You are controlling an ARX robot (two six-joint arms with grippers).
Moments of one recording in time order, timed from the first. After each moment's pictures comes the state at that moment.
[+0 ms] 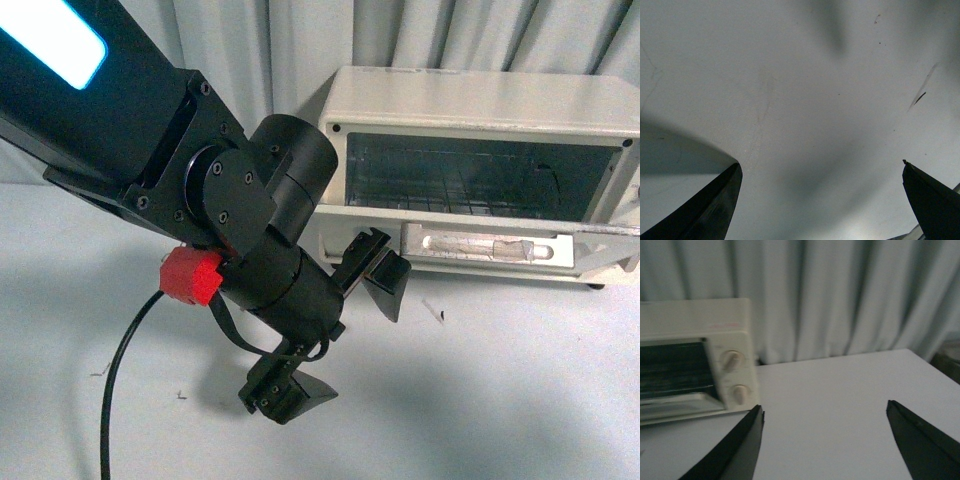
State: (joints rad) left arm -0.48 2.23 1.33 -0.17 0.32 -1.22; right arm -0.52 0.58 0.06 0.48 -0.19 -0.05
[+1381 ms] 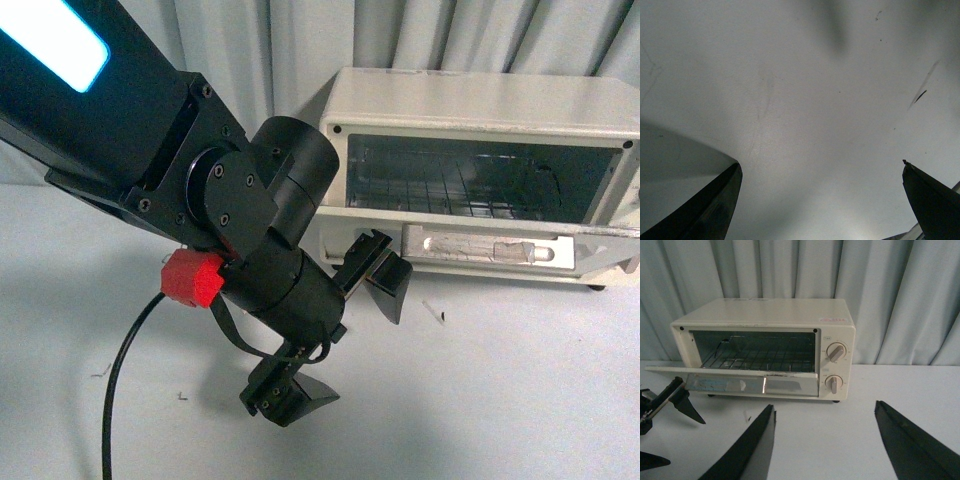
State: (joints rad) left arm -0.48 2.23 1.33 -0.17 0.32 -1.22; right arm 0.00 0.00 0.01 0.00 0.00 -0.01
